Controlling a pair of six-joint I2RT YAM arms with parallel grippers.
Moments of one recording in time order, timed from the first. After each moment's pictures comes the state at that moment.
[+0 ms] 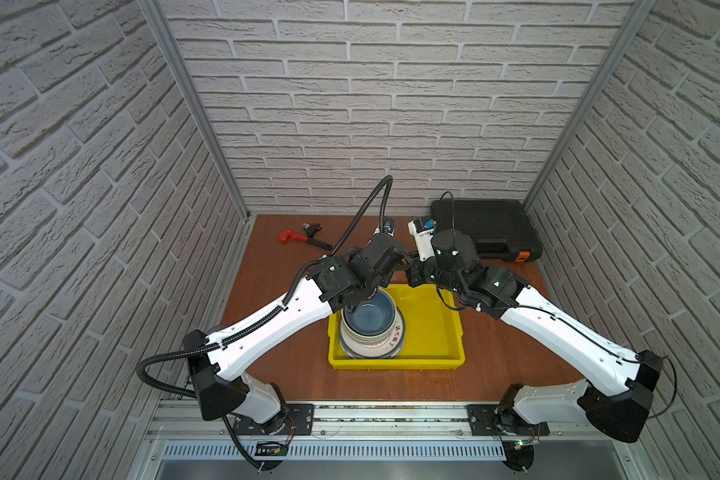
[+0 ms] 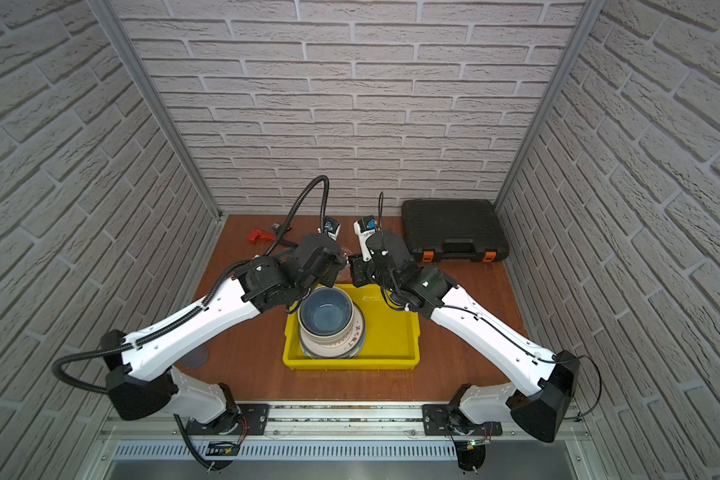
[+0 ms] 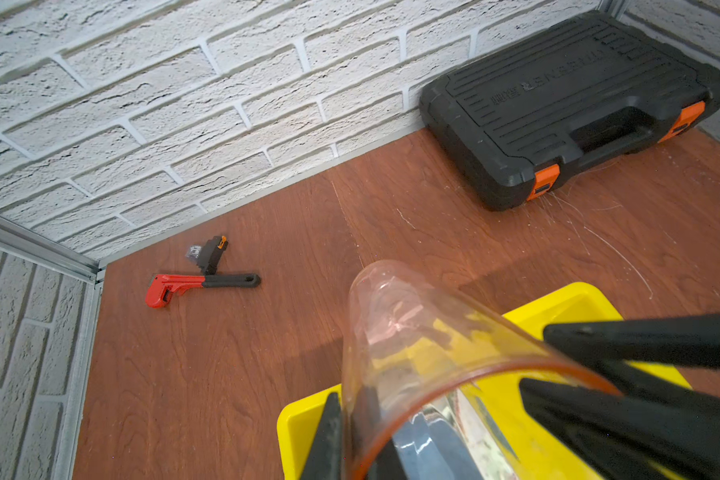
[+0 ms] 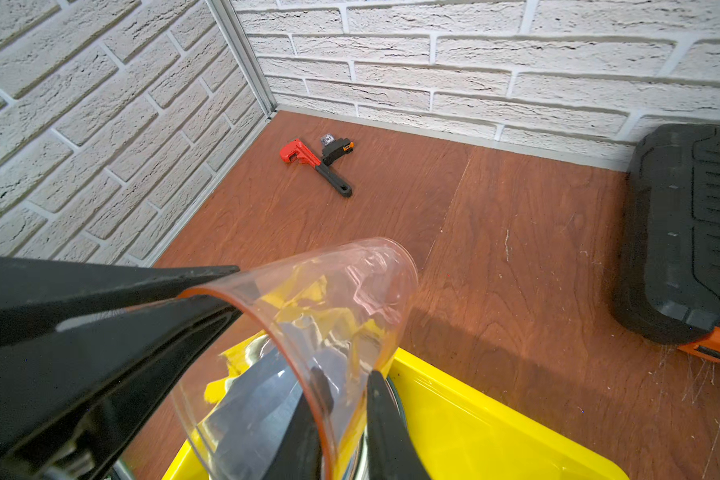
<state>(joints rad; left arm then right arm) -0.99 1.47 1.59 -0.85 -0.59 -0.28 0.73 1.32 1.36 -0.59 0.14 0.38</state>
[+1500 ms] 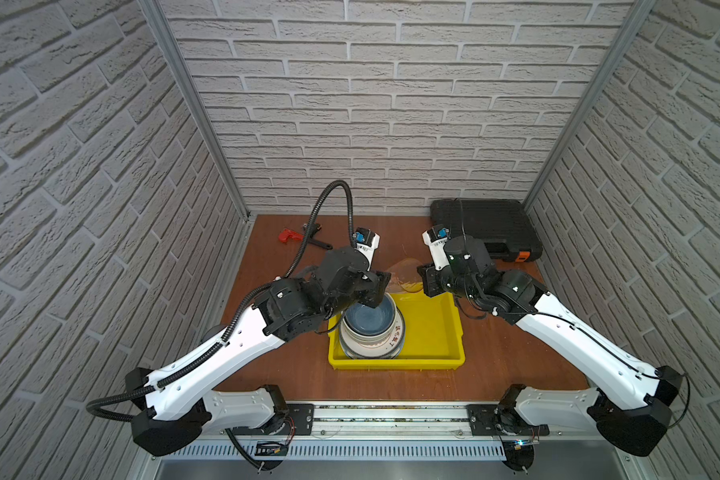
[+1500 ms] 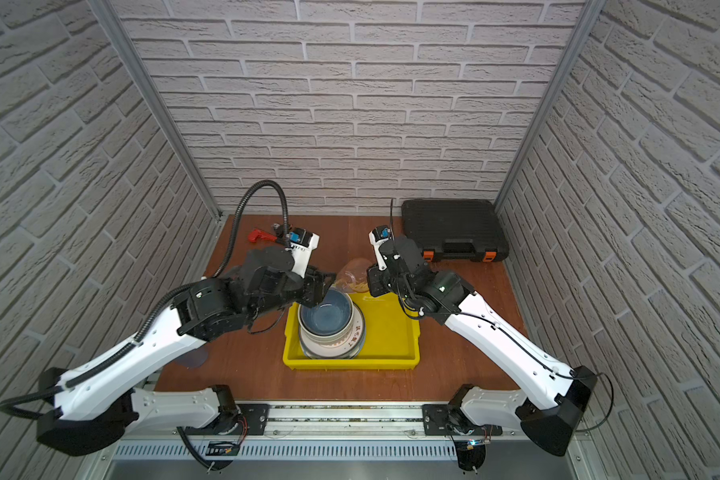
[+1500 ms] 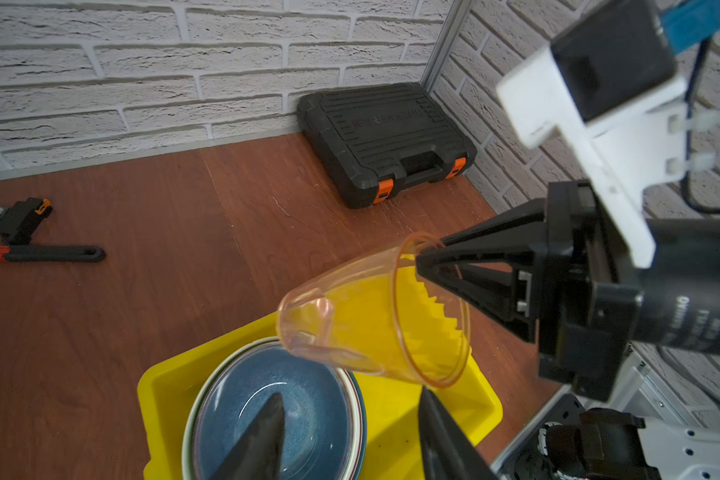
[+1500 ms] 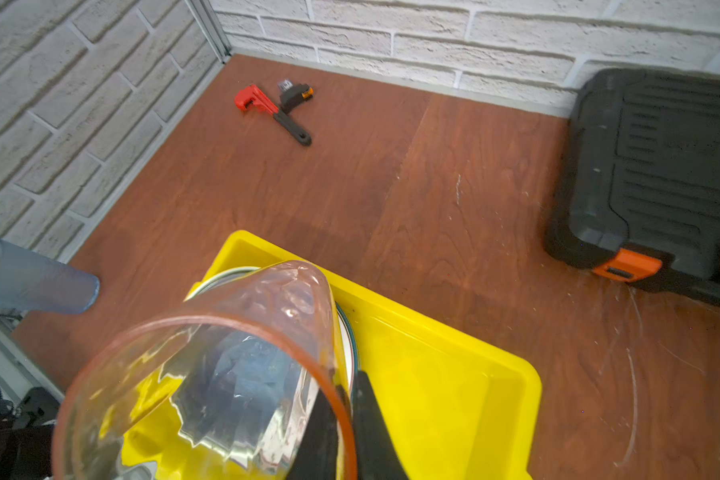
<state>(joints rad) -0.99 1.15 1.41 -0.81 -0.26 -0.46 0.69 1.22 1.33 -0.81 0.17 0.34</state>
